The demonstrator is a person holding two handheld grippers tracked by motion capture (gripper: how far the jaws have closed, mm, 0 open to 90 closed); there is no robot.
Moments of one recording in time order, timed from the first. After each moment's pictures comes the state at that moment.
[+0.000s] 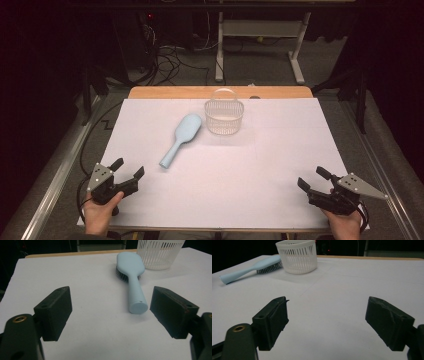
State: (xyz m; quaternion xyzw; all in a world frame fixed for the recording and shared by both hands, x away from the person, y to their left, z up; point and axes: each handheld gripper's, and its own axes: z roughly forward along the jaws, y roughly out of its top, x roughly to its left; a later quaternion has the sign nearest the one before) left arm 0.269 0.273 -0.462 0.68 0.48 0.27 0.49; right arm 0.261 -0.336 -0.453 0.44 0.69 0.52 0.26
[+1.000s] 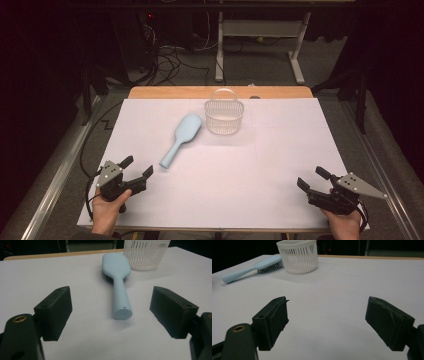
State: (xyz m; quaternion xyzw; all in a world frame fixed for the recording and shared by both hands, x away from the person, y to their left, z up) left arm 0.278 0.253 -0.458 0.69 0.45 0.25 0.50; right arm 0.262 -0.335 -0.453 0.43 0.69 0.52 0.25
